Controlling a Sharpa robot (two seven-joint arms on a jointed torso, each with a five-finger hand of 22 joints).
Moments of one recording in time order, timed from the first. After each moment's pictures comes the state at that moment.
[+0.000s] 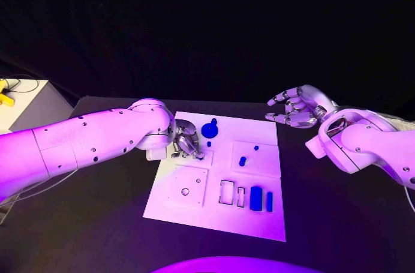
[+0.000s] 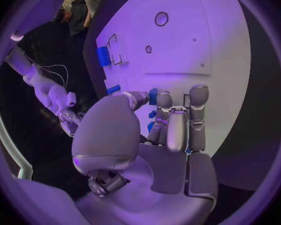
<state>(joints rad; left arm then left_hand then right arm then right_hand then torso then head) 1.30 -0.68 -0.08 1.40 -0.98 0.28 -0.51 1.27 -0.14 0.65 0.31 0.22 0.73 0.10 0.84 0.56 1.06 0.02 1.15 0.74 1.45 -0.04 1.46 1.26 0.16 1.10 0.07 1.20 0.75 1.34 -0.94 -0.16 1.63 -0.91 -0.56 -0.05 1.45 -0.20 0.21 0.29 0.21 0.86 0.17 0.25 0.28 1.29 0.08 1.24 1.27 1.47 0.00 1.48 1.31 0.03 1.47 0.11 1.38 1.31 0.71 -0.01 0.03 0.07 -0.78</state>
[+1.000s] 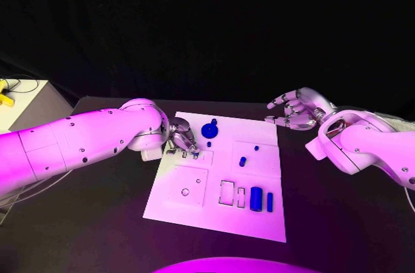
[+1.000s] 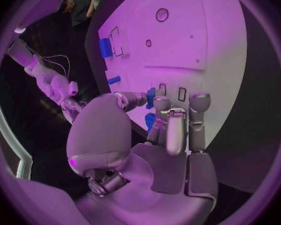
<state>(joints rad) 1.30 -0.73 -0.07 1.43 -0.95 0.21 -0.51 1.13 -0.22 0.84 0.25 0.25 0.75 0.09 0.89 0.68 1.14 0.00 1.20 0.80 1.47 -0.05 1.50 1.31 0.16 1.14 0.05 1.28 0.83 1.34 -0.94 -0.16 1.62 -0.91 -0.53 -0.07 1.45 -0.20 0.21 0.29 0.21 0.86 0.17 0.25 0.28 1.29 0.08 1.24 1.26 1.47 0.00 1.48 1.31 0.03 1.47 0.11 1.38 1.31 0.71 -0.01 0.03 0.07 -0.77</state>
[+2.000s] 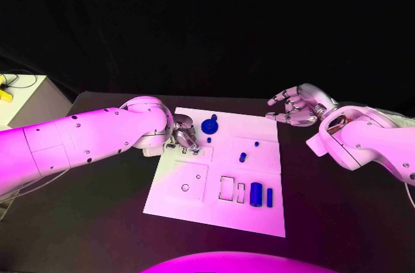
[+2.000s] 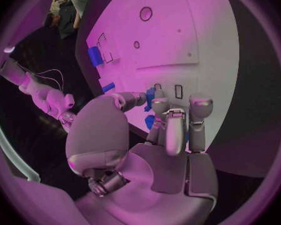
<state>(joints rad) 1.30 -0.71 -0.08 1.45 -1.09 0.22 -0.52 1.08 -0.24 0.84 0.22 0.32 0.77 0.08 0.89 0.68 1.17 -0.01 1.21 0.83 1.46 -0.06 1.51 1.31 0.15 1.18 0.04 1.31 0.89 1.34 -0.94 -0.16 1.62 -0.91 -0.52 -0.07 1.45 -0.20 0.21 0.29 0.21 0.85 0.17 0.25 0.27 1.29 0.08 1.24 1.26 1.47 0.00 1.48 1.31 0.03 1.47 0.11 1.38 1.31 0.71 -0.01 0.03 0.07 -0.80</state>
